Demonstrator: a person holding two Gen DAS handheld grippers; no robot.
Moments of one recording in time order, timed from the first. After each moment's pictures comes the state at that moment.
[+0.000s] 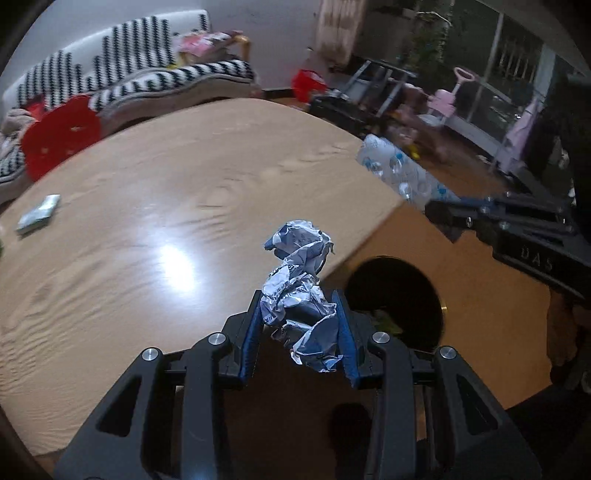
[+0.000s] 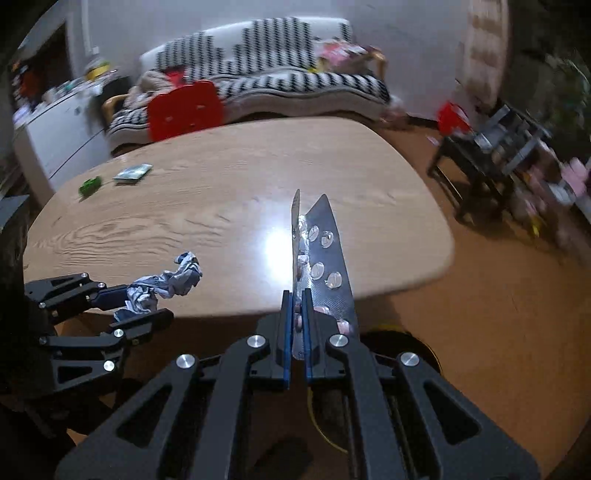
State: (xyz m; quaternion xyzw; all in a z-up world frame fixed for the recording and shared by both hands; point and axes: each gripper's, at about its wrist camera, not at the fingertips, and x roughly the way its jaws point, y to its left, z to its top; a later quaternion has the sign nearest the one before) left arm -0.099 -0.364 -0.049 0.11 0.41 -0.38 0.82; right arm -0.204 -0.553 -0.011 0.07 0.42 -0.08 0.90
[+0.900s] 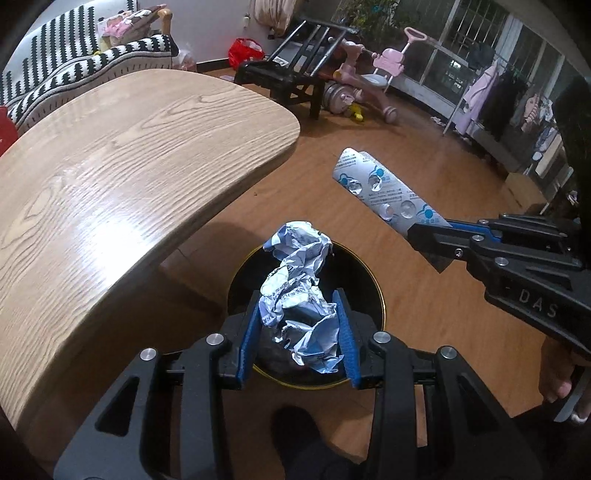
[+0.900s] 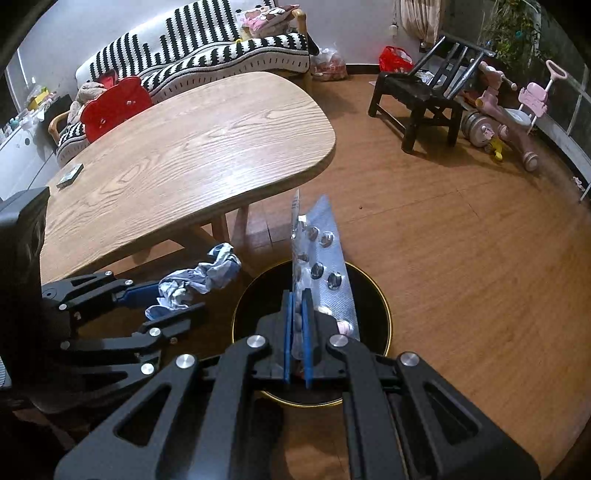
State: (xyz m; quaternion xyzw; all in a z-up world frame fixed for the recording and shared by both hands) left arm -0.139 -0.498 -0.100 0.14 0.45 -0.47 0.75; right arm -0.273 -0.642 -0.057 0.14 0.46 -0.14 0.86
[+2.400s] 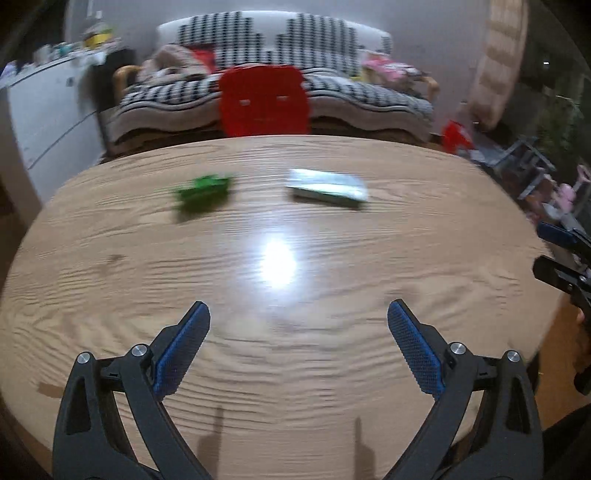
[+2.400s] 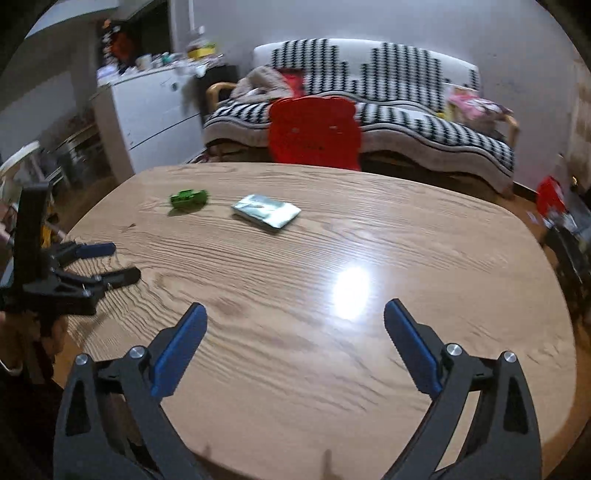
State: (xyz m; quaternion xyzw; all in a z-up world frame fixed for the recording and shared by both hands) left arm 0.073 -0.033 -0.028 0.02 0.41 -0.13 0.90; right arm 0.014 -0.296 0.012 -0.02 0.38 0.13 0.92
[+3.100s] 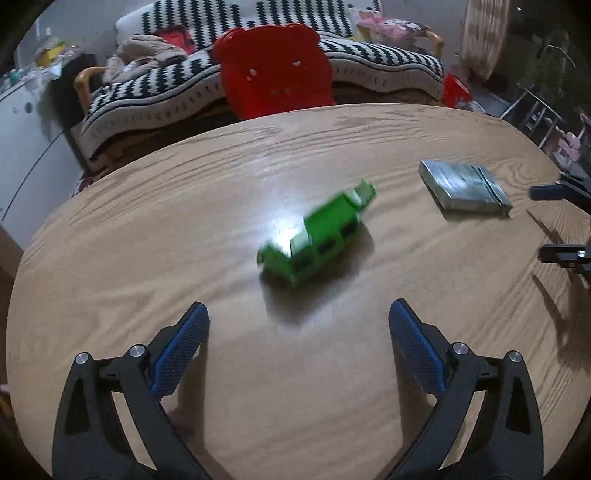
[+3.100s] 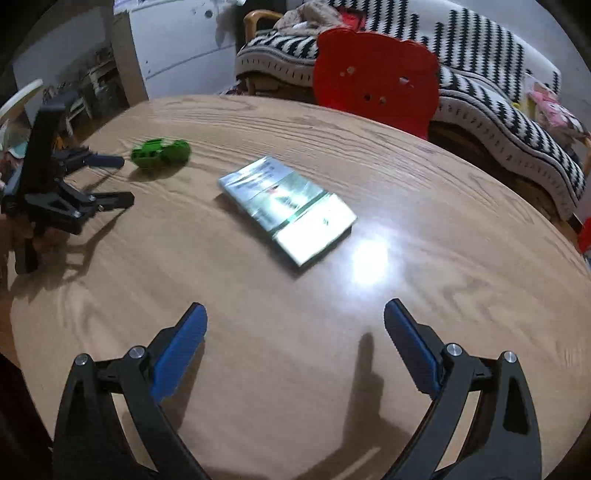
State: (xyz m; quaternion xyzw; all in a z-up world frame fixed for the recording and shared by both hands) left arm 0.254 0.031 -0.087 0.11 0.45 -0.19 0.87; right arm 0.194 -0.244 -0.074 -0.11 0.47 0.21 0.85
